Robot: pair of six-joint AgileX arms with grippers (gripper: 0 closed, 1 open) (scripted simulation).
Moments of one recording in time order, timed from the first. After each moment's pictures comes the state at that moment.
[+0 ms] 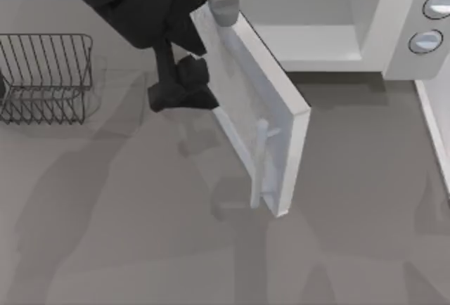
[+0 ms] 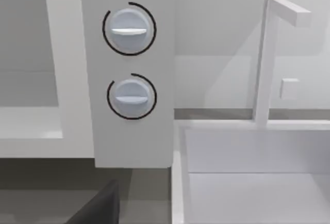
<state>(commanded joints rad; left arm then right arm) -0.48 1.81 1.73 -1.16 0.42 0.86 0.00 0.00 0.00 0.00 0.00 0.00</state>
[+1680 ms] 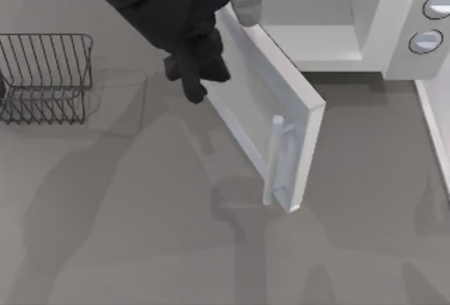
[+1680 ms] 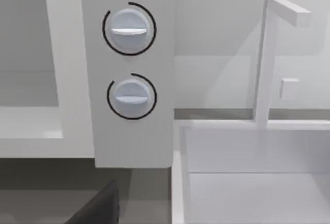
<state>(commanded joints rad) -0.53 1.84 1.77 -1.15 0.40 0.81 0.00 0.00 0.00 0.00 0.00 0.00</state>
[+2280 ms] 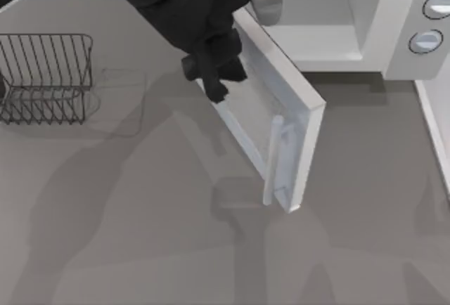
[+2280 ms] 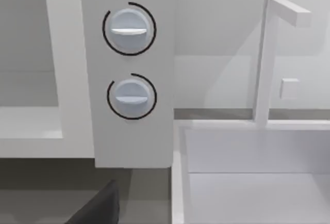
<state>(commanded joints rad) -0.57 1.87 1.81 -1.14 0.39 0.77 0.00 0.00 0.00 0.00 0.00 0.00</state>
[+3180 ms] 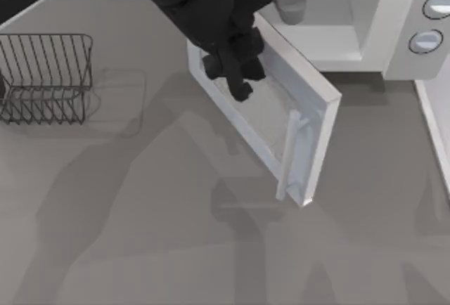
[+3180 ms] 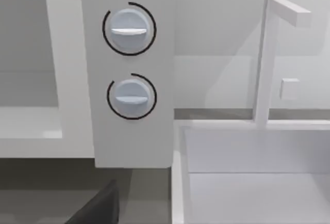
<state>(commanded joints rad) -0.62 1.91 1.87 -1.14 0.37 0.72 0.00 0.00 0.00 0.00 0.00 0.00</state>
